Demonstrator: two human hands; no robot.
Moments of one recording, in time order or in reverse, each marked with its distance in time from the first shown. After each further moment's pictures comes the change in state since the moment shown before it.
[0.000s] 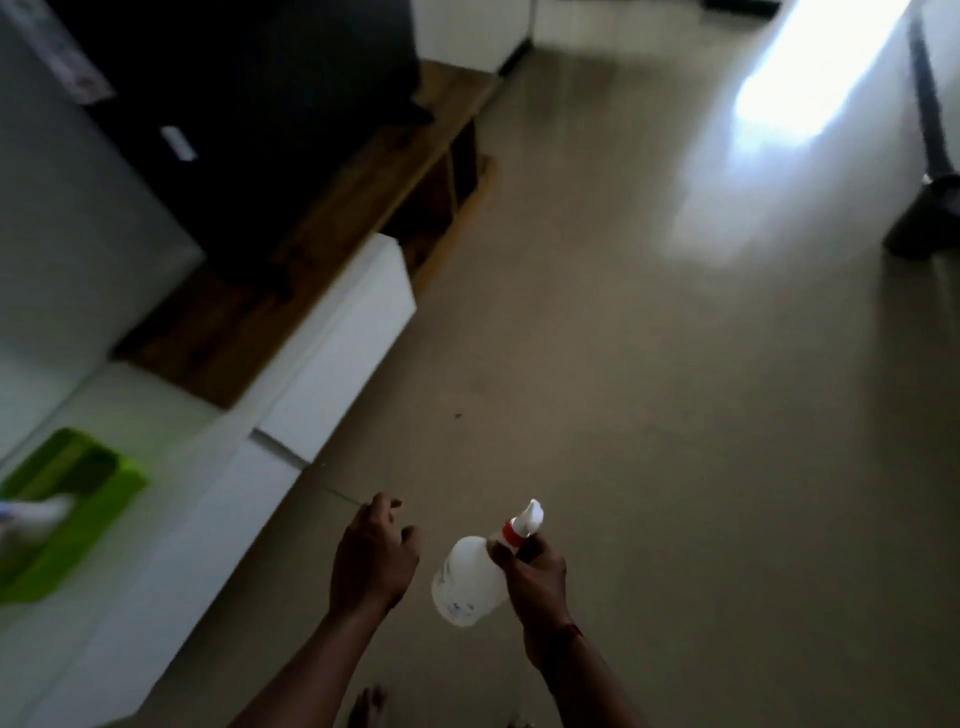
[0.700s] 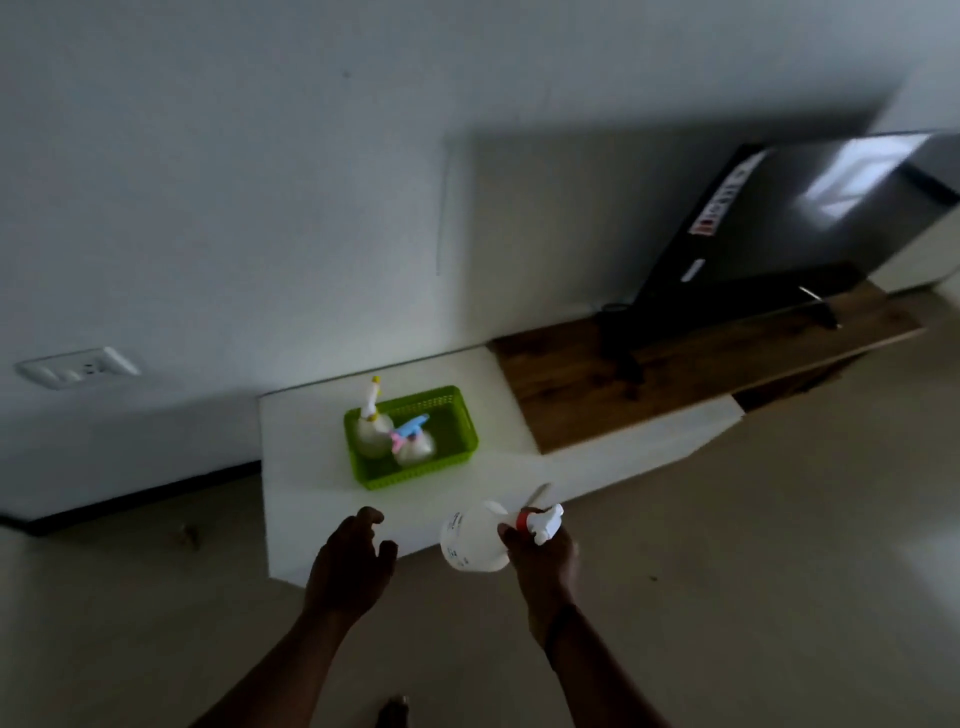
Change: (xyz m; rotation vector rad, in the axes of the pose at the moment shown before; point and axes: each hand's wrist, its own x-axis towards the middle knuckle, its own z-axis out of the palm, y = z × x) left_hand 0.001 -0.363 -0.295 -0.270 0.304 -0.519; right_hand -0.119 -0.034 0.456 -0.519 -0.421 -0.220
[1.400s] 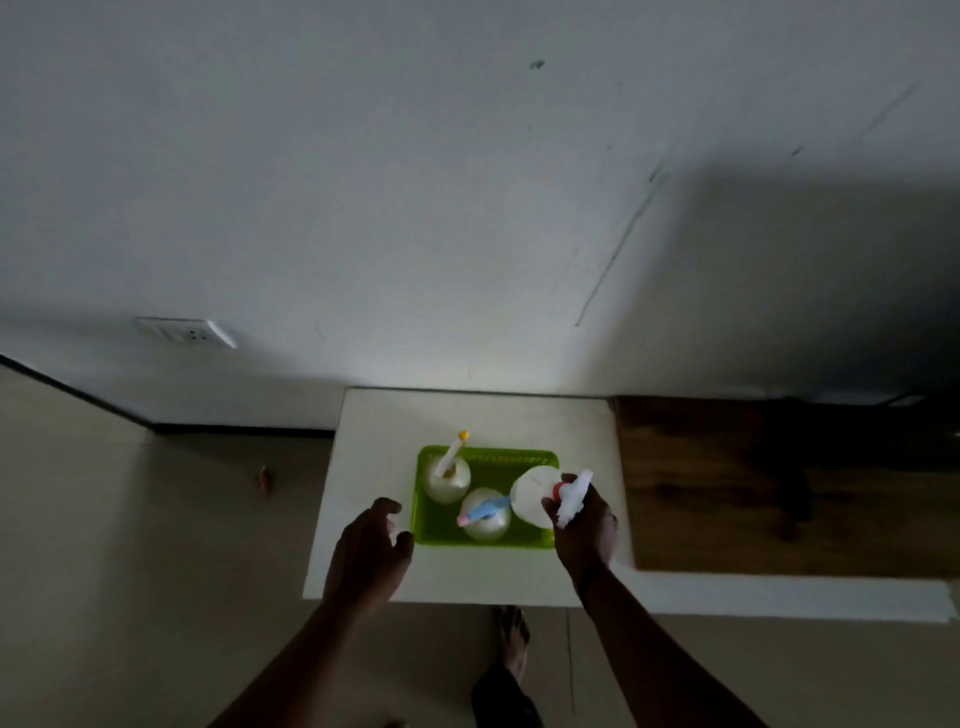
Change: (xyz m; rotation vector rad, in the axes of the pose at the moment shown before) left_hand 0.161 -0.008 -0.024 -0.087 0.141 -0.371; right_hand 0.226 -0.074 0.156 -0.566 -0.215 -0.349
